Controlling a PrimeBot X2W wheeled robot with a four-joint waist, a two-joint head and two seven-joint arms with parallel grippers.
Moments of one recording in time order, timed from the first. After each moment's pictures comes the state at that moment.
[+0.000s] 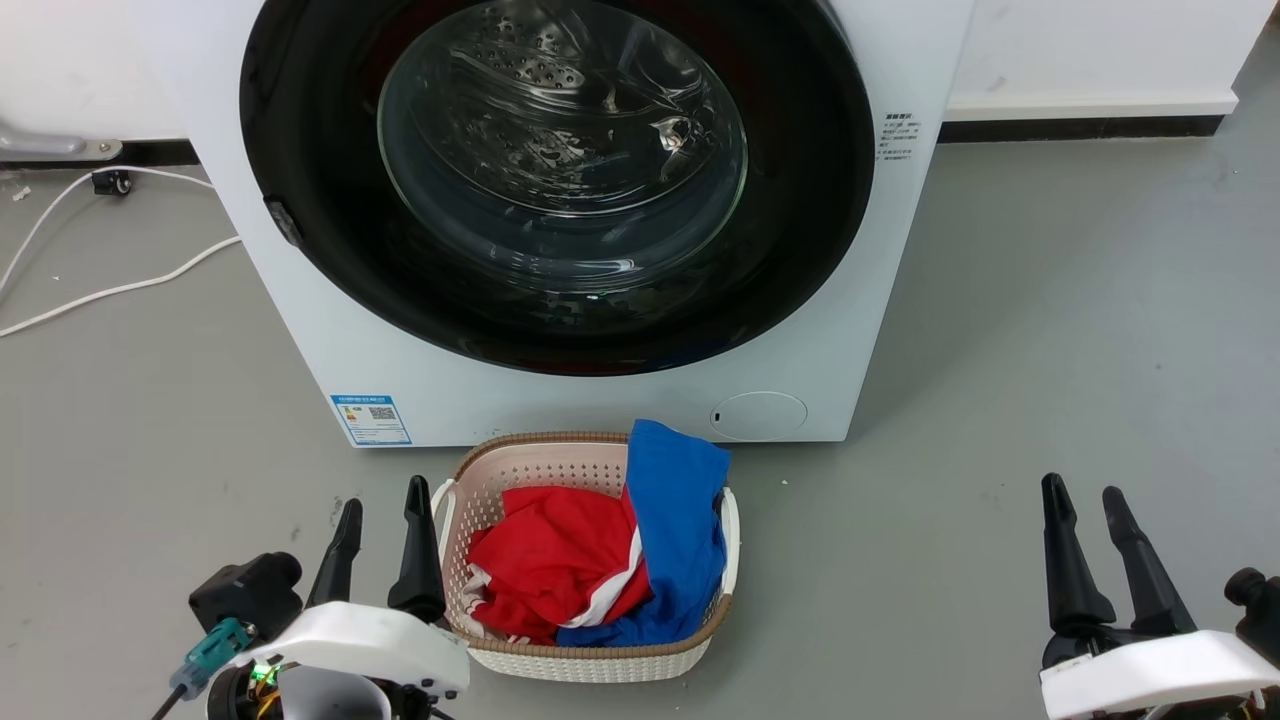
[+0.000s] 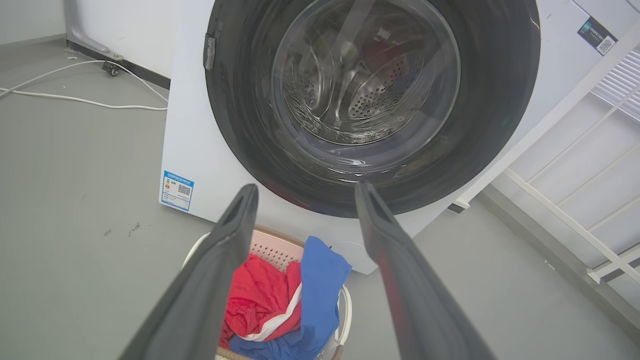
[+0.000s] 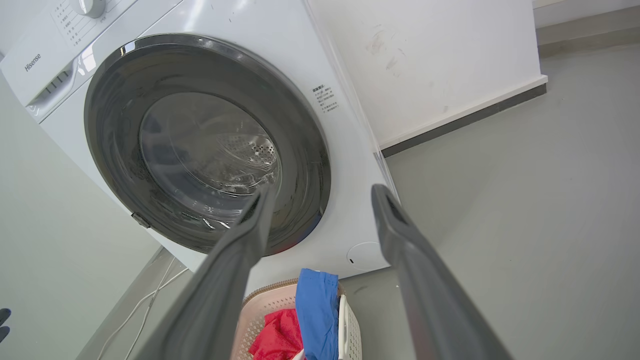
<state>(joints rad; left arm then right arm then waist) -0.02 0.11 -0.13 0.08 -0.60 0.12 -0.12 0.05 -0.05 -0.06 0.04 0.52 0.13 -0.12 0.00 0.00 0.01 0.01</state>
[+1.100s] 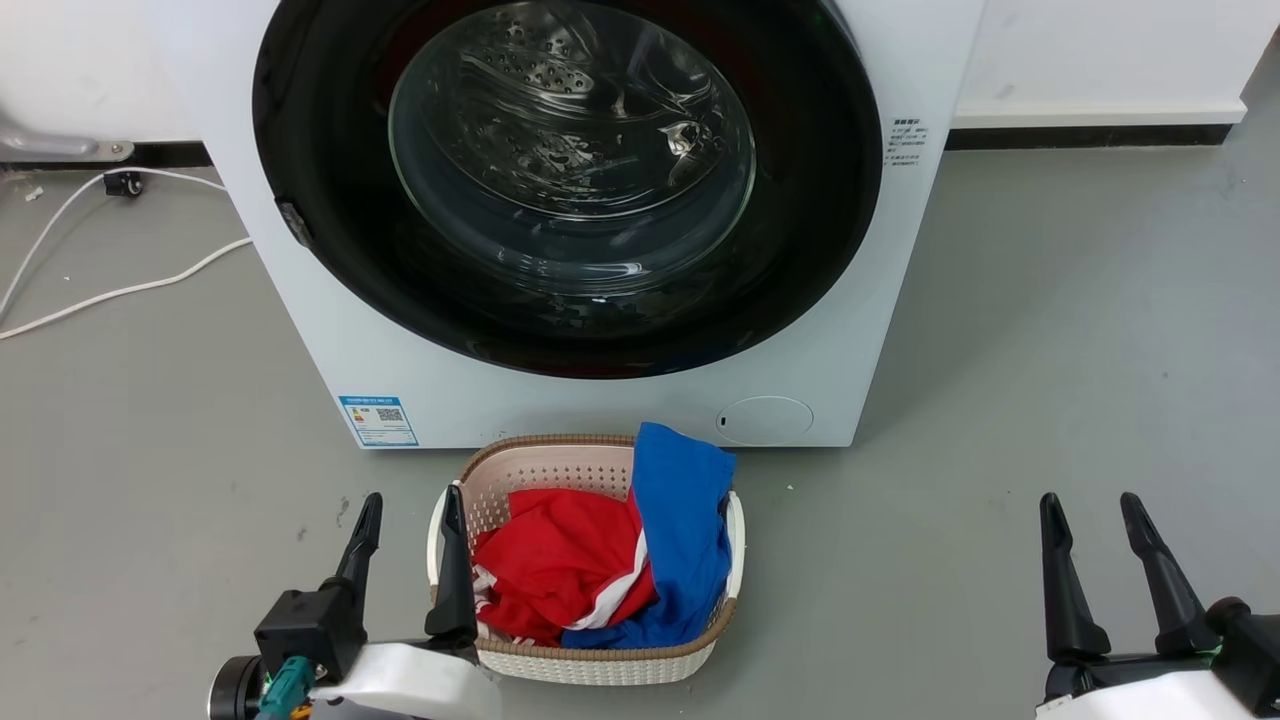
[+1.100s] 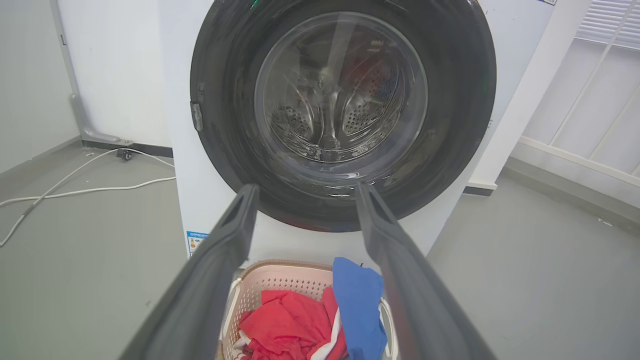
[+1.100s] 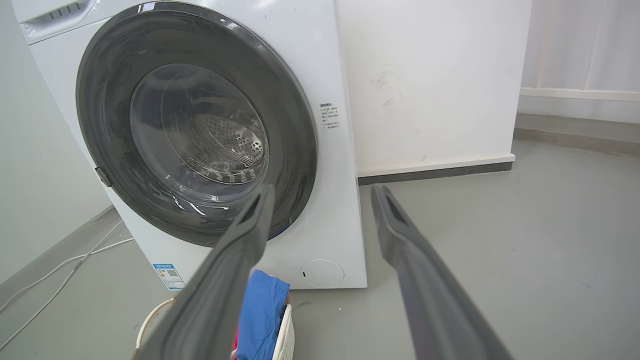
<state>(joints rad) 0.03 0.08 -0.15 0.04 -0.28 0.08 -0.21 0.12 -0.05 -0.06 -0.04 0.21 0.13 -0.21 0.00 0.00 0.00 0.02</state>
